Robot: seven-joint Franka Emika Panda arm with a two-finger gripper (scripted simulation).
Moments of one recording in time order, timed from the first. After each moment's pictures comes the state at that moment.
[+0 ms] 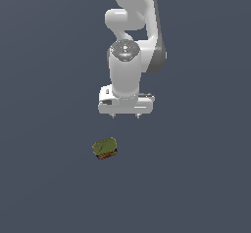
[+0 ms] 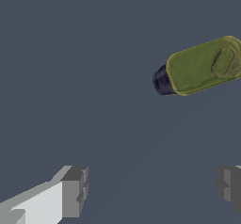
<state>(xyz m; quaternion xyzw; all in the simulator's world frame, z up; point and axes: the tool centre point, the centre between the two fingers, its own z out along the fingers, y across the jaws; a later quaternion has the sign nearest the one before) 0.000 0.001 0.171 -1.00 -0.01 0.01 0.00</state>
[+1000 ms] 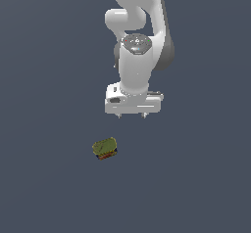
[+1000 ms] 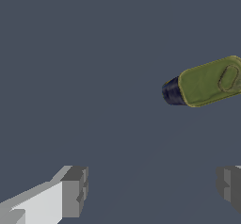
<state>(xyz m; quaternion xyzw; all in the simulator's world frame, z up) 0.011 0.025 0.186 -1.00 -0.01 -0.01 0.00</state>
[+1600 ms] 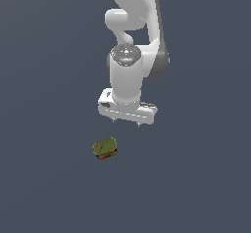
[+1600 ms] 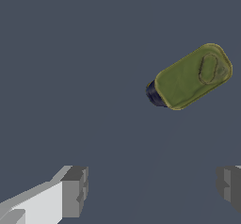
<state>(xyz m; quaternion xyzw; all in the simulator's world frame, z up) 0.030 0.004 0.172 -0.99 0.11 0.00 0.00</state>
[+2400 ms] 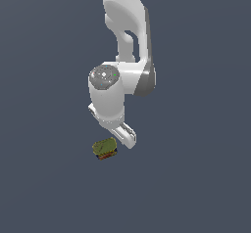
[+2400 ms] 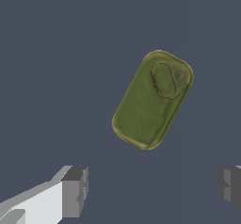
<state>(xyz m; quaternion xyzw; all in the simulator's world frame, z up) 0.066 -0.045 0.140 -0.93 0.37 0.00 0.01</state>
